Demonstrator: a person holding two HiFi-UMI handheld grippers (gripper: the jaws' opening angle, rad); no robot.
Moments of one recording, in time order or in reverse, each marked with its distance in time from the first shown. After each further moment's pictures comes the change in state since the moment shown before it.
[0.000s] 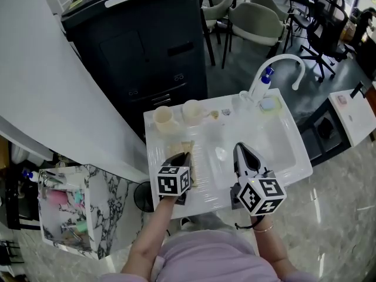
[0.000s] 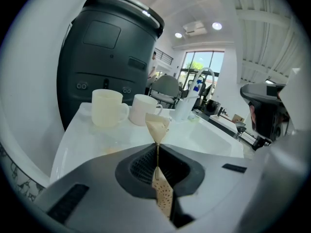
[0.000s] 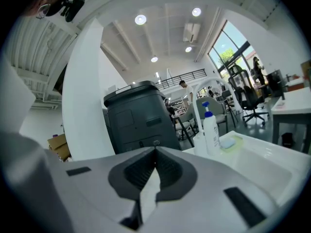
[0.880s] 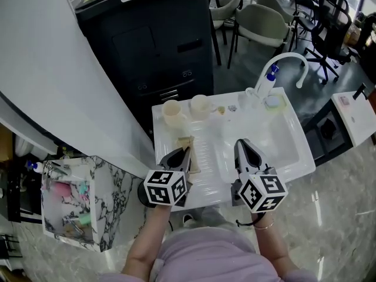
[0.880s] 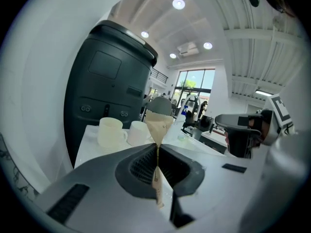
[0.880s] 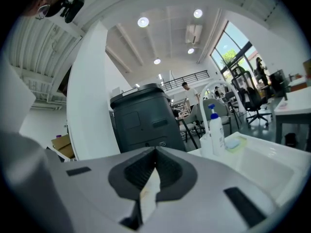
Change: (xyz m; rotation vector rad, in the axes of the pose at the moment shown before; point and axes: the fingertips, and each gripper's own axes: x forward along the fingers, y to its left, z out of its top) left arm -0.083 -0.018 0.044 -0.002 -0.228 -0.065; right arm -0.012 0.032 0.002 -0.010 -0.023 0.035
